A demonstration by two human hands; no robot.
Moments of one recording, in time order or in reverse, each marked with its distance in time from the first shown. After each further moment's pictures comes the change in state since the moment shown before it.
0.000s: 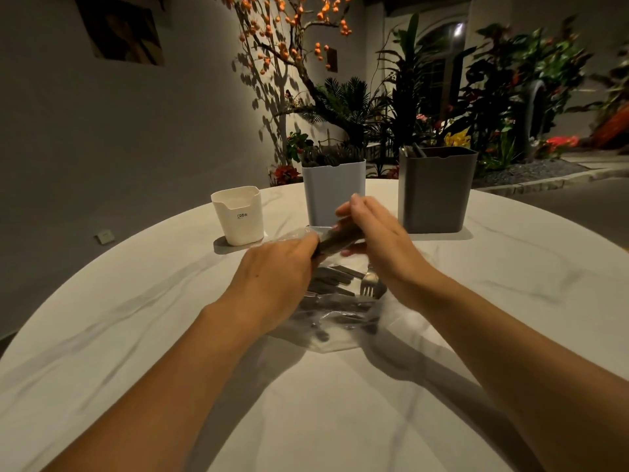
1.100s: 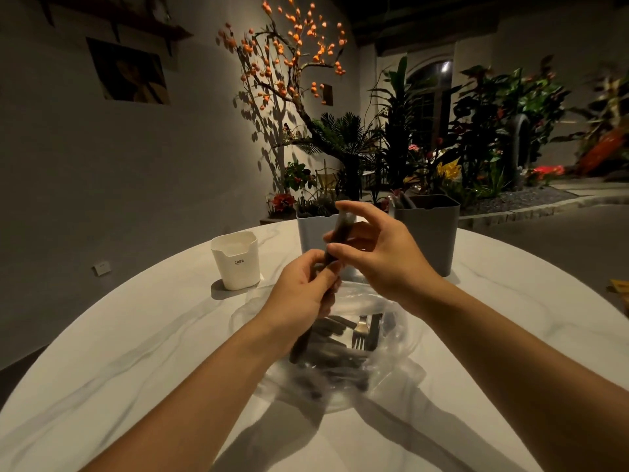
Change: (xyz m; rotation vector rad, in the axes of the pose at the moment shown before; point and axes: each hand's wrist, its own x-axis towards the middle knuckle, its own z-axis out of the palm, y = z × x) left_hand 0.044 0.037 -0.025 -1.315 -0.107 -0.390; right_hand 0.026 -0.049 -0.032 -0.122 -0.001 -0.179
